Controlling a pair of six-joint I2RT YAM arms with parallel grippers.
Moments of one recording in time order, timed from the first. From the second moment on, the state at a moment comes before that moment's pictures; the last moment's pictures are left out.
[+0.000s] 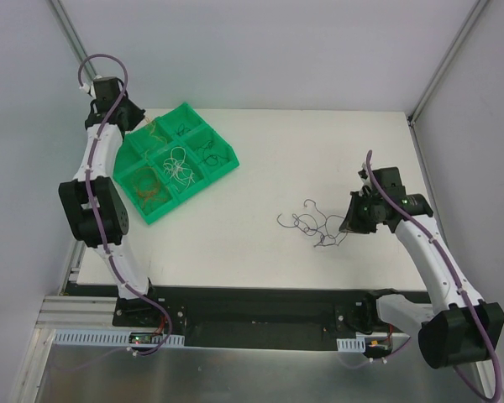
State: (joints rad) left arm 0.17 1.87 1.72 -0.40 0.03 -0.71; right arm 0.19 1.07 0.93 -0.95 -0.22 0.35
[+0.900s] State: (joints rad) left arm 0.17 1.96 1.70 -0.40 0.06 -0.73; right arm 0.18 1.18 1.01 -0.99 -0.23 0.35
